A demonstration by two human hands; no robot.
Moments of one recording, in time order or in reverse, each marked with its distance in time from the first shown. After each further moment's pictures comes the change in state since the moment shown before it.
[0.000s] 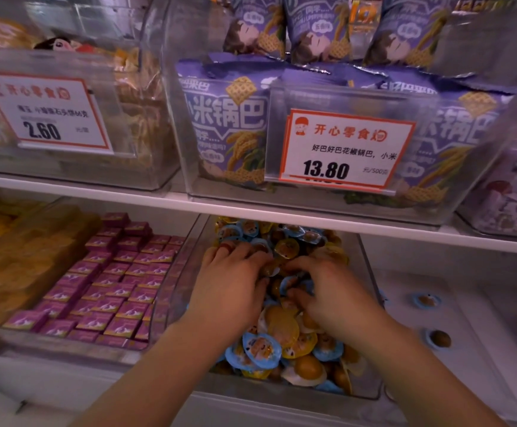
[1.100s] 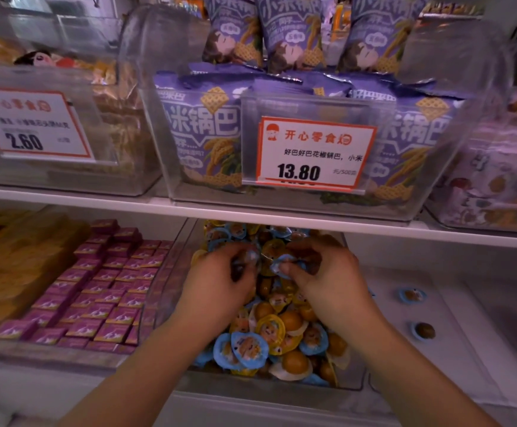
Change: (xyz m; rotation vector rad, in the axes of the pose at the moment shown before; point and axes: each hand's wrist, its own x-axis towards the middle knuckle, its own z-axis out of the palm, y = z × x) left_hand 0.003 0.002 -0.002 -0.526 0.103 -0.189; right_hand -0.009 -0.006 -0.013 0.381 0.362 0.091
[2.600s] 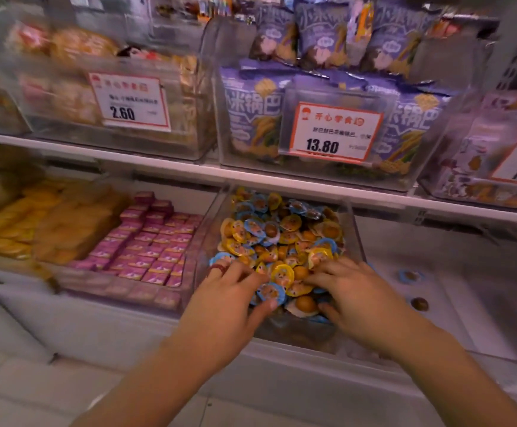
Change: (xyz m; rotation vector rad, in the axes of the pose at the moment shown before) left_hand -0.101 0.015 -0.037 0.400 -0.234 0.119; right_hand -0.064 0.008 -0.034 -0.782 -0.477 -0.425
